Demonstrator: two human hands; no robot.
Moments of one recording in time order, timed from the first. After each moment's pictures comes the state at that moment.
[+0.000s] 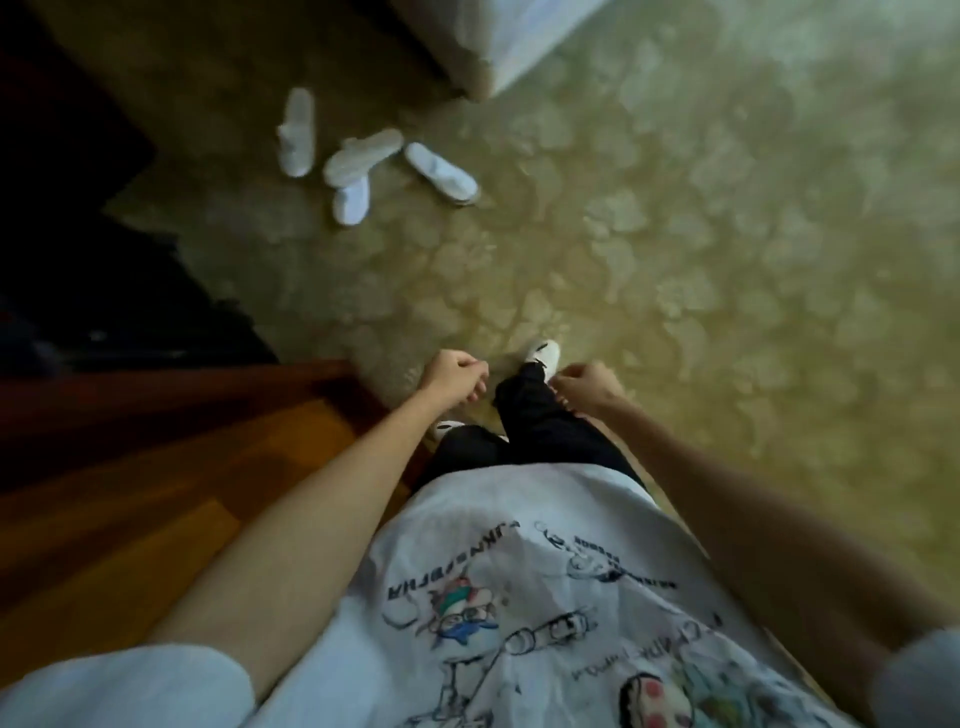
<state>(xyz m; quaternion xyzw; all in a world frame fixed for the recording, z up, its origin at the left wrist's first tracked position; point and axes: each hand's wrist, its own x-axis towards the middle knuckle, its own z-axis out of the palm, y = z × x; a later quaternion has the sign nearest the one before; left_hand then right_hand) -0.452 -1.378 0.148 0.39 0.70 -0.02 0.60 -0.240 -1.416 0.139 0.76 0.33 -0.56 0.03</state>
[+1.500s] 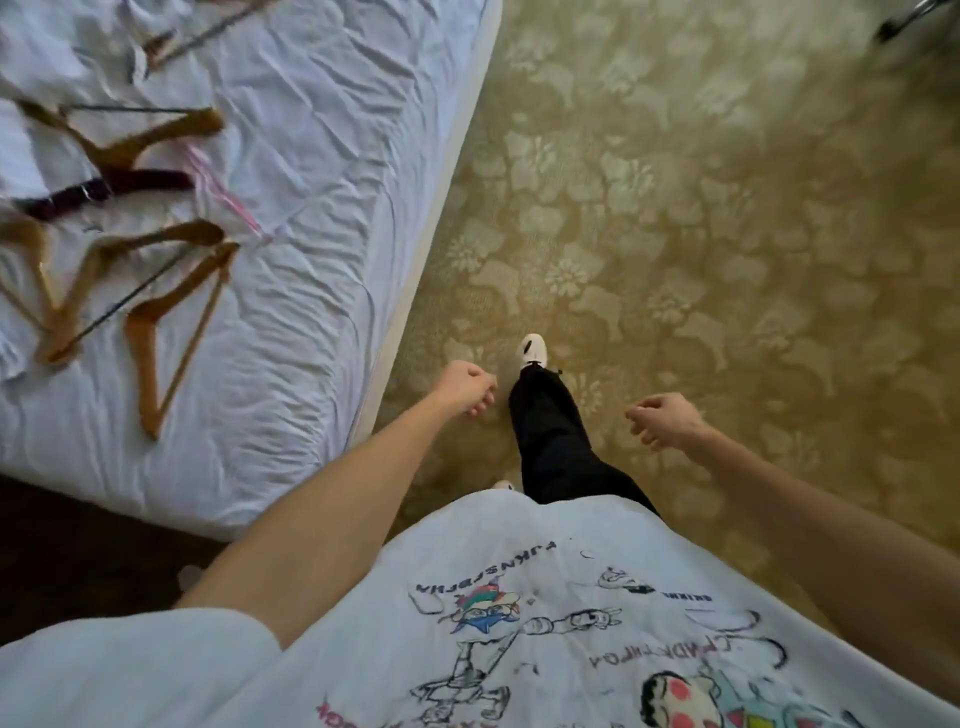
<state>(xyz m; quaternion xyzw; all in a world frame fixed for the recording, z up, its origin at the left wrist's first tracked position) 0.178 -0.604 0.163 0.60 0.54 -0.18 0.56 0.396 -0.827 0.153 0.85 0.11 -0.50 -0.11</state>
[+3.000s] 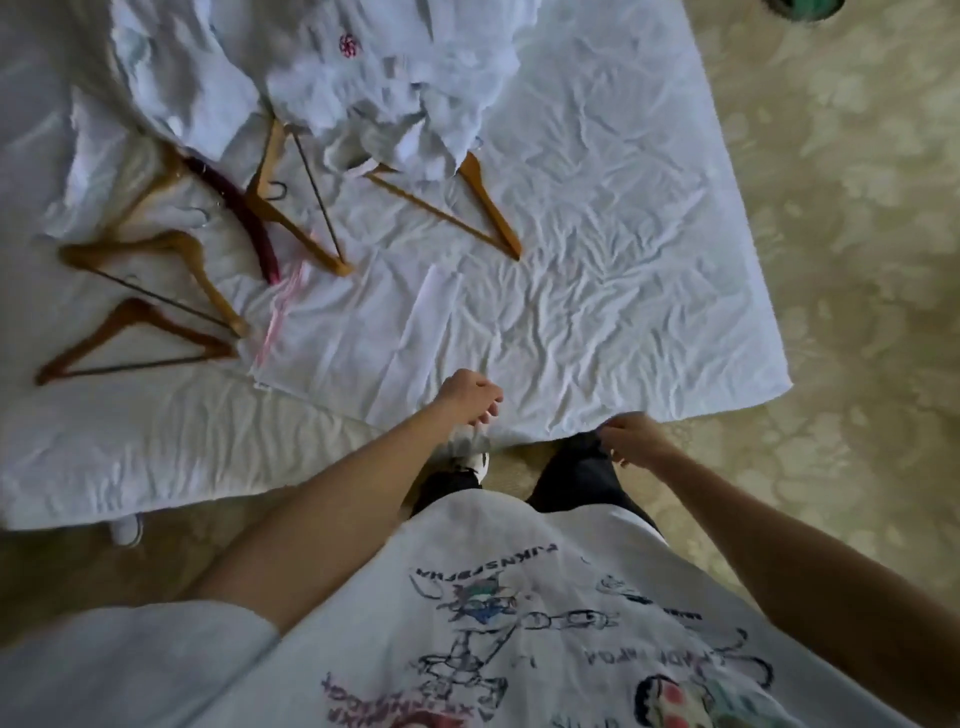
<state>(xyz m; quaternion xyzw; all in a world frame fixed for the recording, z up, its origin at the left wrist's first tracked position) 0.528 0.111 0.173 0.25 0.77 0.10 0.57 0.792 0.180 0.144 0.62 0.56 -0.51 0.19</state>
